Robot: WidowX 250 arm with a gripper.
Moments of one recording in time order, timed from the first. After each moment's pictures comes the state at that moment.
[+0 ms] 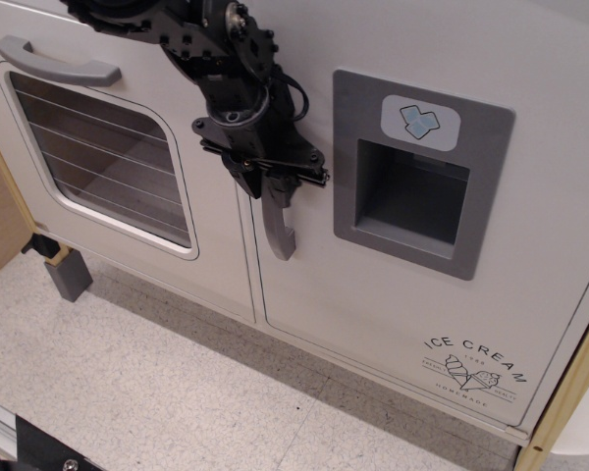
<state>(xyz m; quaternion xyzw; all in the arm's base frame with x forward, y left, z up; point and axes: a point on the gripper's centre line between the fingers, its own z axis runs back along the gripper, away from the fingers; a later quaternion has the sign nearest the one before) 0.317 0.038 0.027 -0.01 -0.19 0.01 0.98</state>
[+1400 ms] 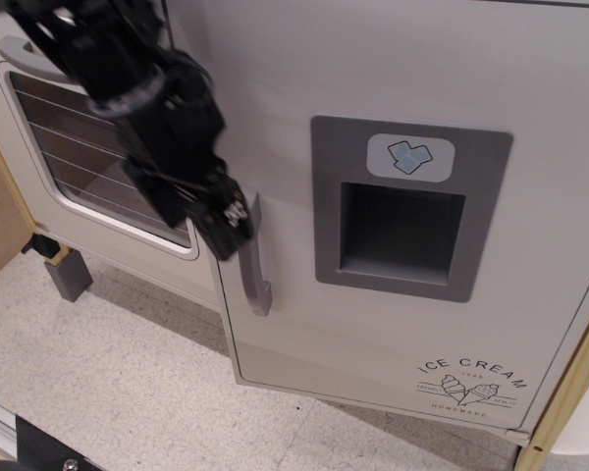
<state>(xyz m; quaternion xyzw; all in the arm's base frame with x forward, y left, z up) 0.221 0.042 0.079 -0.10 -0.11 -0.11 0.98</state>
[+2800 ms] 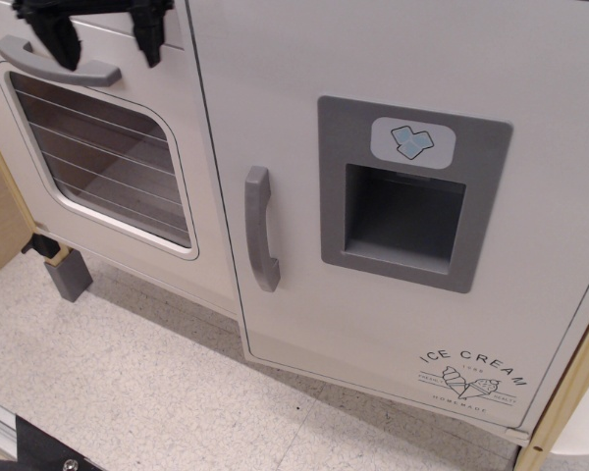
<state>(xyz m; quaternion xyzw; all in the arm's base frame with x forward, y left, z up) 0.290 0.139 0.134 0.01 -0.12 0.24 0.96</state>
